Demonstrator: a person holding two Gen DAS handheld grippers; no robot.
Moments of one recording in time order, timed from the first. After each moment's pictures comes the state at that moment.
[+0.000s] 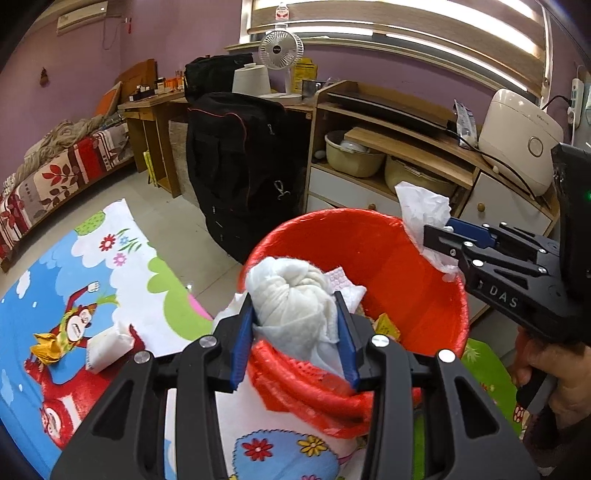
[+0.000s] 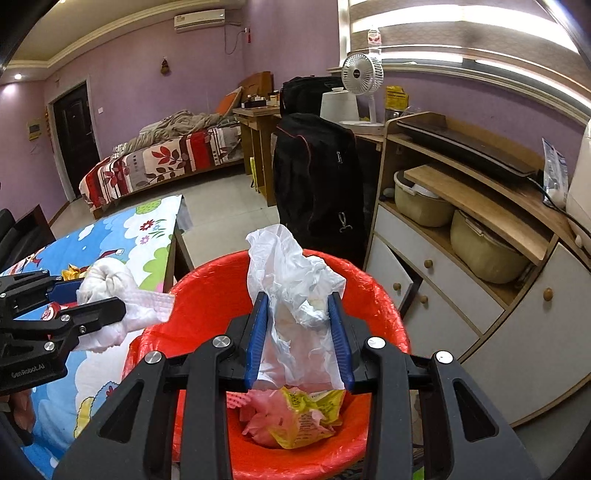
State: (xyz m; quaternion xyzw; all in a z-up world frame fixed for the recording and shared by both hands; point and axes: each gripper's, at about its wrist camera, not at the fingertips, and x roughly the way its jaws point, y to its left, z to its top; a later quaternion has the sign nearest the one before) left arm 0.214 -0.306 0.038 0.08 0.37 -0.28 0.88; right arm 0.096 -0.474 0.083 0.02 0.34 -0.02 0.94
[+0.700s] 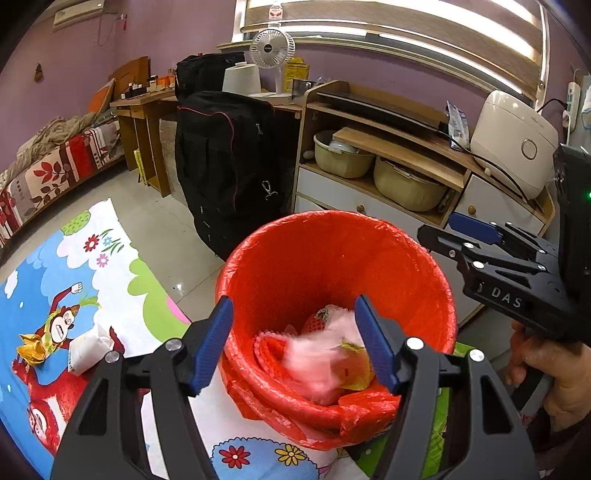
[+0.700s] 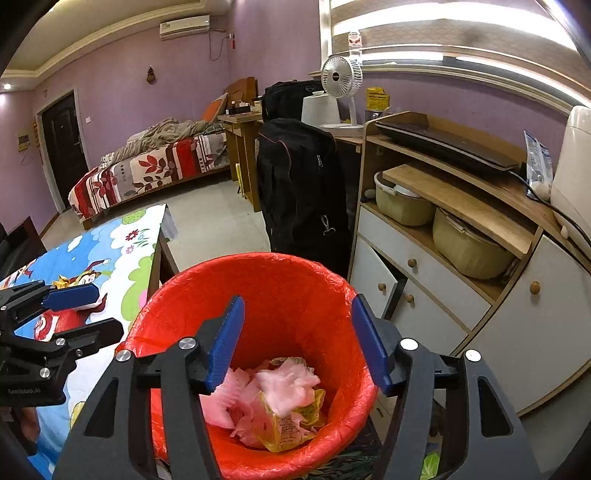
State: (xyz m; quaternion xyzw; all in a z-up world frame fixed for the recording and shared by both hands) left arm 0.213 -0.316 0.036 0.07 0.37 -0.29 0.88; right arm 0.091 -0.497 0.086 0.04 0.33 -0.04 0.94
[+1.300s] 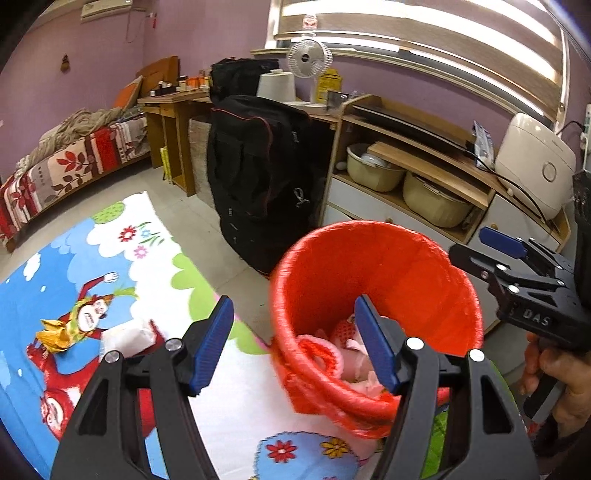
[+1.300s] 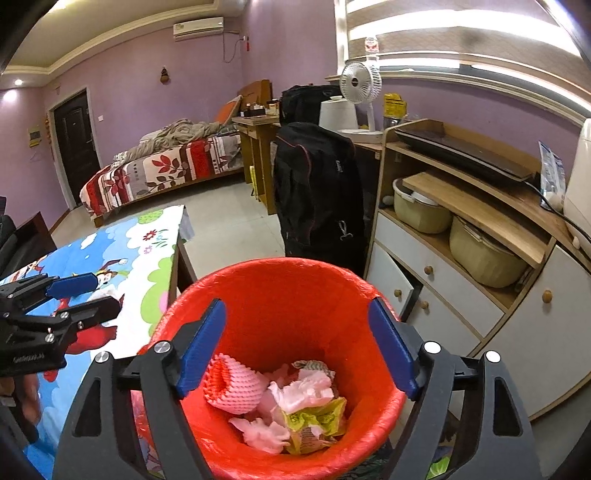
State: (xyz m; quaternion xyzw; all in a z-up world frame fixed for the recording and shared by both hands) left arm 0.225 -0.271 0.038 0.05 0.36 -0.25 0.90; right arm 0.094 -0.469 0.092 0.03 0.32 -0.01 0.95
